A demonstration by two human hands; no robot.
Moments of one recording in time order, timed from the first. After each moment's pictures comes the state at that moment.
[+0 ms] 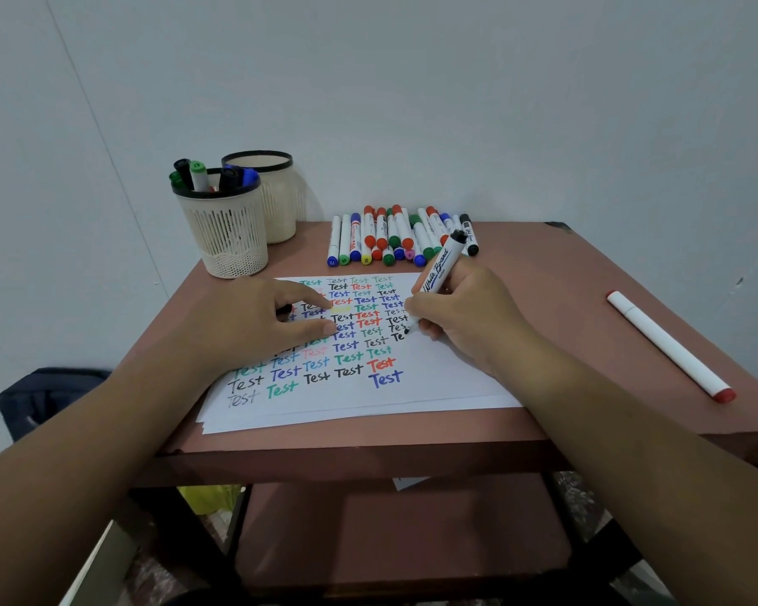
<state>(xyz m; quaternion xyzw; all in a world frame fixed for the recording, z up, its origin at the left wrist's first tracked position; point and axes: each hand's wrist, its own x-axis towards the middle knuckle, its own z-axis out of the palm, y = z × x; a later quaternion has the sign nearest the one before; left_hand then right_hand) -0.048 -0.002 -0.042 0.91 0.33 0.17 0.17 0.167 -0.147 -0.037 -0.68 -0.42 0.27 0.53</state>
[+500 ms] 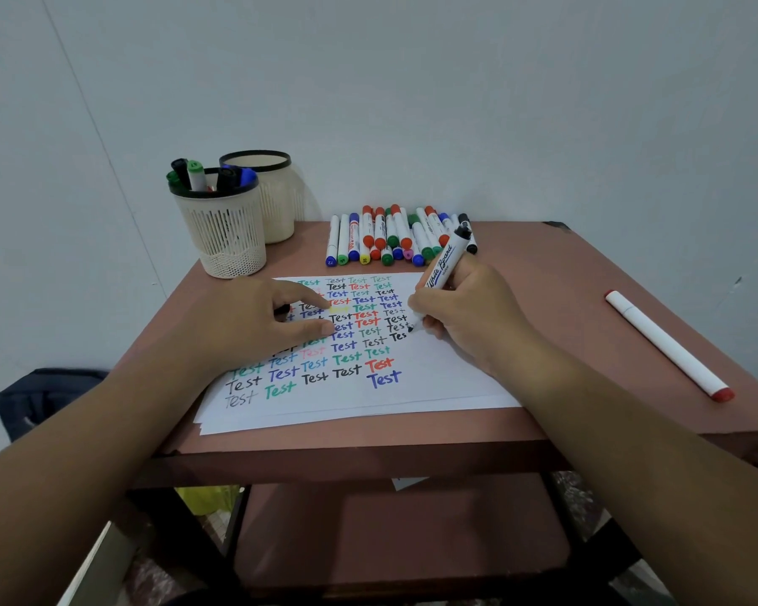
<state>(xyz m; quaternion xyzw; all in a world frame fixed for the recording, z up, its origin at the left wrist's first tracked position) -0.047 -0.001 -0.043 0.91 0.33 0.17 0.17 0.168 -0.148 -0.037 -0.67 -0.41 0.27 0.56</state>
